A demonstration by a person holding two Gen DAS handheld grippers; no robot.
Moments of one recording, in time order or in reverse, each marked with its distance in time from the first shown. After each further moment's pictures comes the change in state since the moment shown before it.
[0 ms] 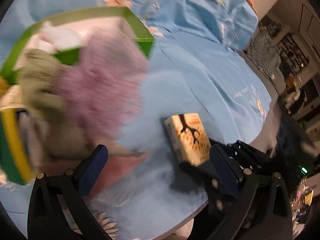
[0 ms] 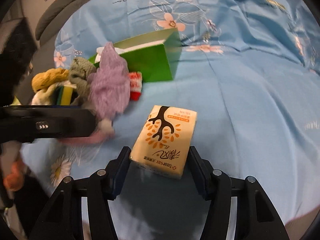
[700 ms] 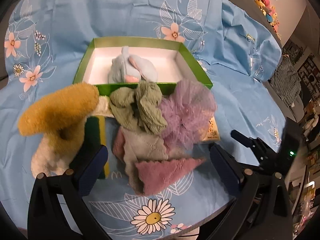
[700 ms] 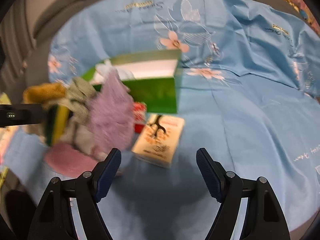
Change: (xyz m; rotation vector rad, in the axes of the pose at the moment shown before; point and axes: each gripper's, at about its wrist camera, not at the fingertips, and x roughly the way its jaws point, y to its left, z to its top) left arm -0.096 0.065 -0.003 -0.131 -0.168 0.195; right arm 0.014 0.024 0.040 -0.076 -0.083 -0.120
